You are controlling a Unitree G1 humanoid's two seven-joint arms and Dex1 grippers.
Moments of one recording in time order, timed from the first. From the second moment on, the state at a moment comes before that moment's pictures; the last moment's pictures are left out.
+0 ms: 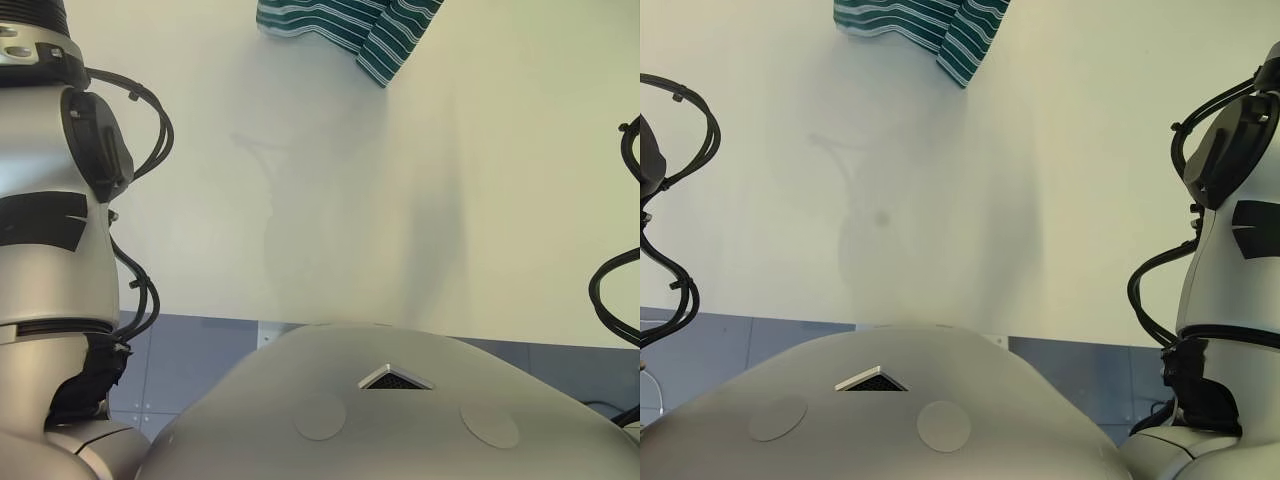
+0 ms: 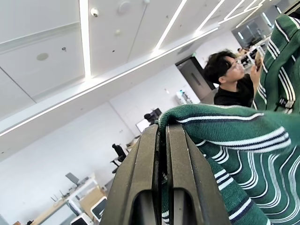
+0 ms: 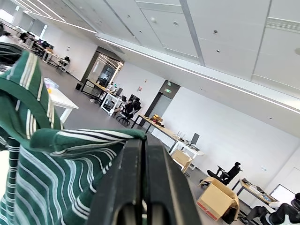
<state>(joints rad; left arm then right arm) -1.24 0.52 0.04 0.85 -0.20 -0.29 -0.83 -1.23 -0.66 -0.11 0.75 0.27 -0.03 0.92</state>
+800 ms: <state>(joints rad) -0.85 0.65 0.03 0.46 -0.25 -0.20 -1.10 -0.97 -0.70 -0.04 0.64 0.24 -0.13 1.18</state>
